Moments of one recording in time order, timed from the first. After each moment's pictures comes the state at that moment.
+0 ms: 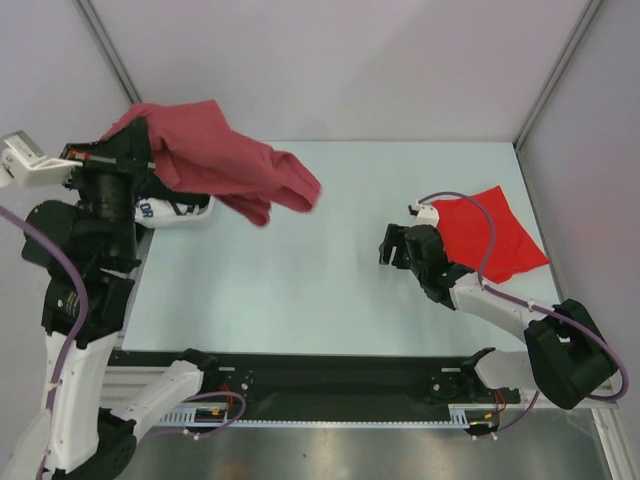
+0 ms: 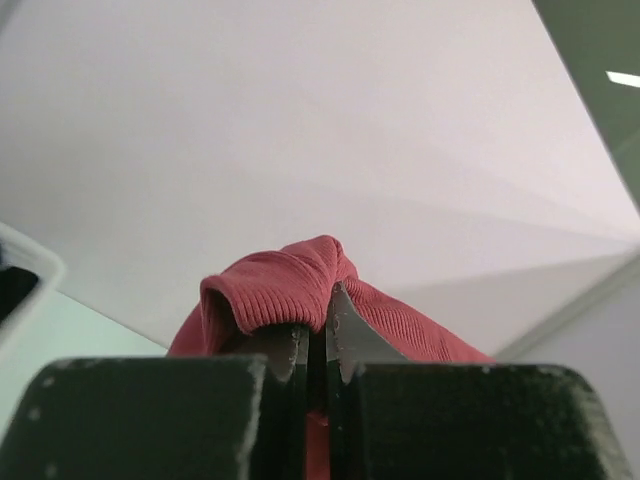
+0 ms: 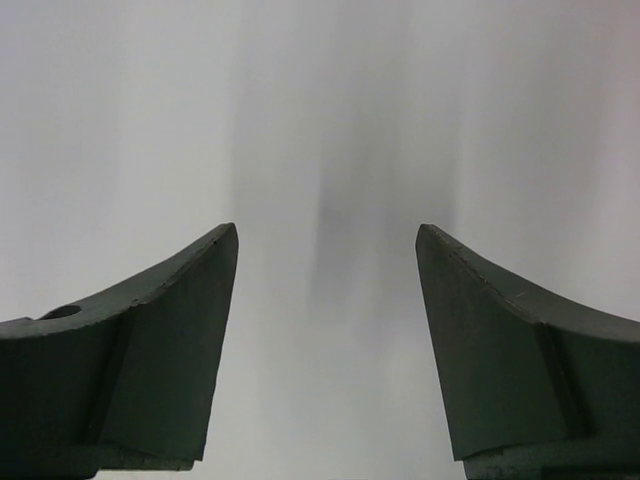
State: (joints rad) left arm -0.34 0.91 1.56 -0.32 -0.49 -0.66; right arm 0.56 1.28 0.60 0.13 0.27 0.48
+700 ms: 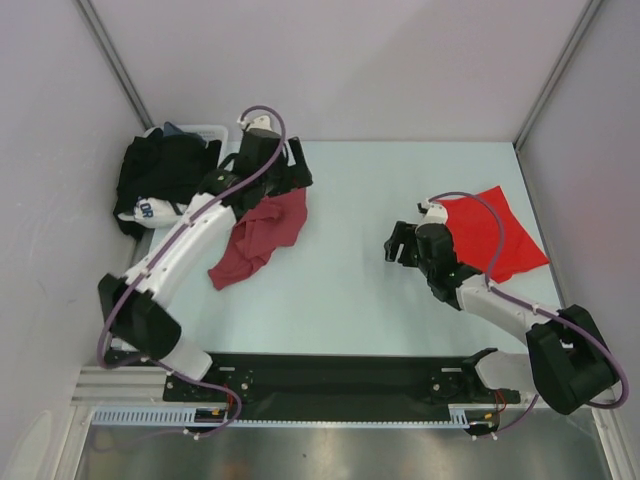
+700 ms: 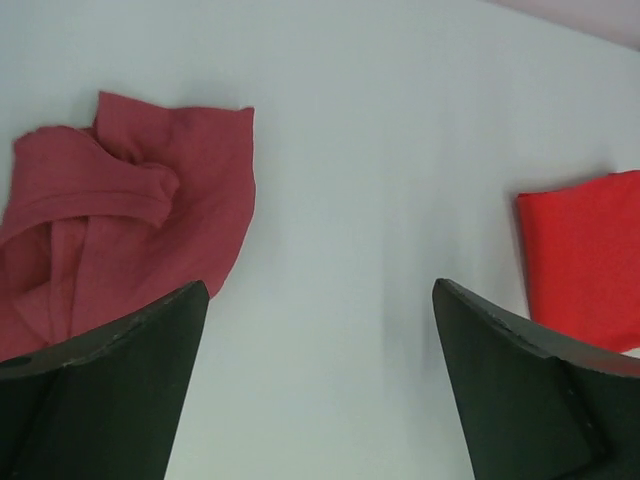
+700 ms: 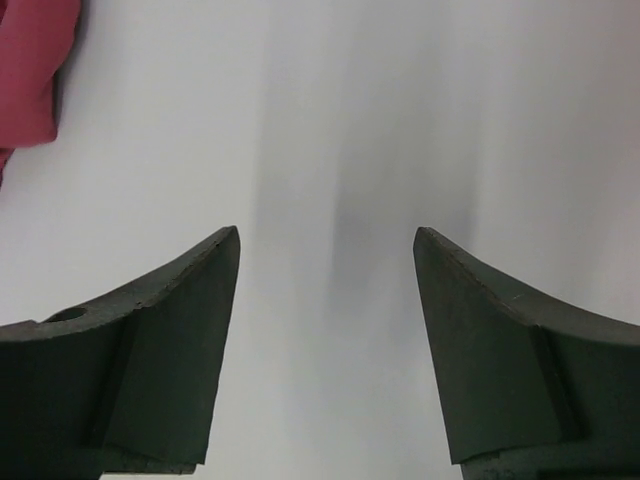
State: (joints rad) left arm -0.50 1.58 1.56 -0.62 -0.22 -0.60; right arm 0.49 1.24 0.57 0.17 0.21 0.48
